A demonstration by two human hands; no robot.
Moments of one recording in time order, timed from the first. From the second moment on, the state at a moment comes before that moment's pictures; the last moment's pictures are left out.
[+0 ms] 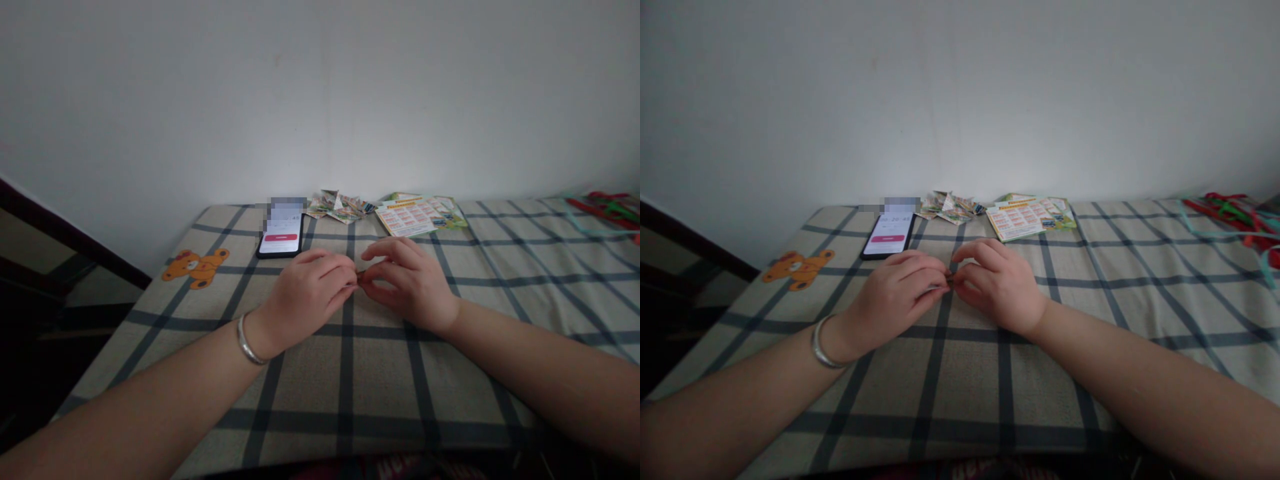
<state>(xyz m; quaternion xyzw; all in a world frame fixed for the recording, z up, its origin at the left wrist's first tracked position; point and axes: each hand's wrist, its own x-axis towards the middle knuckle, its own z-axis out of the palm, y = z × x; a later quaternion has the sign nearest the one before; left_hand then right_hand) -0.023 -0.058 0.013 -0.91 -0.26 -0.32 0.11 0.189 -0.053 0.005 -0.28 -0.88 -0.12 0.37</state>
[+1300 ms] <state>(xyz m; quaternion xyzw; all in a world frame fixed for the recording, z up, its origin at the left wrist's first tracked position) -0.026 -0.054 0.007 -0.91 -0.28 -0.31 0.09 0.188 -0.050 0.003 -0.34 -0.89 0.02 0.32</state>
